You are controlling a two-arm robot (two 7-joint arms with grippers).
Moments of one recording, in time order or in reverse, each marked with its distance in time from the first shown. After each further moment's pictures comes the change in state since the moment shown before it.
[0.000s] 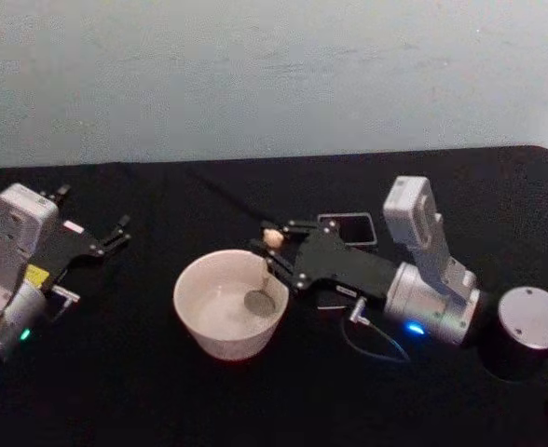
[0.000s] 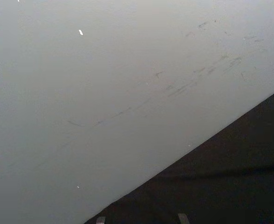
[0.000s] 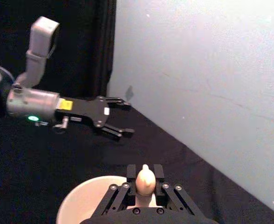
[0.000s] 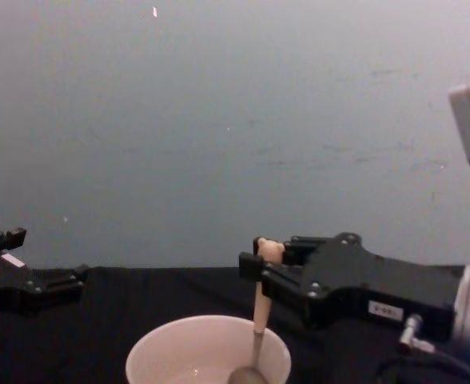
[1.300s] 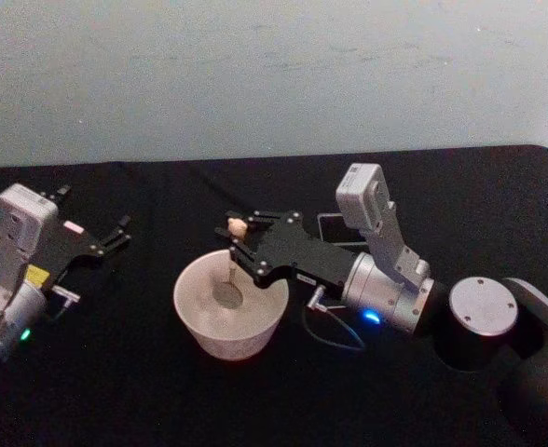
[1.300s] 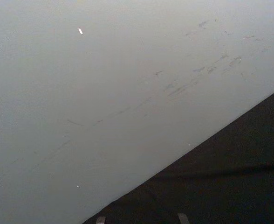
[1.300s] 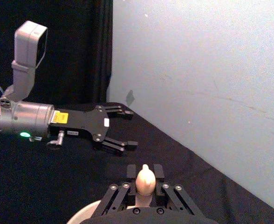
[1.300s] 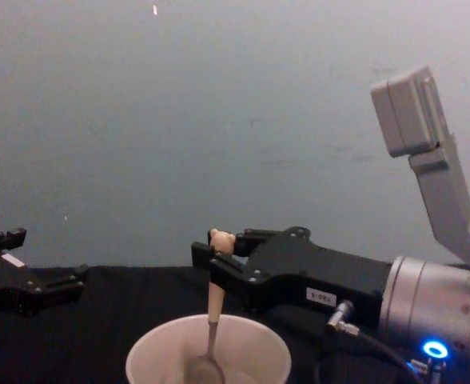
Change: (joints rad) left arm 0.000 0.000 0.000 0.000 0.000 0.000 0.000; right arm 0.057 -0.088 -0.047 0.071 -0.009 0.020 -0.050
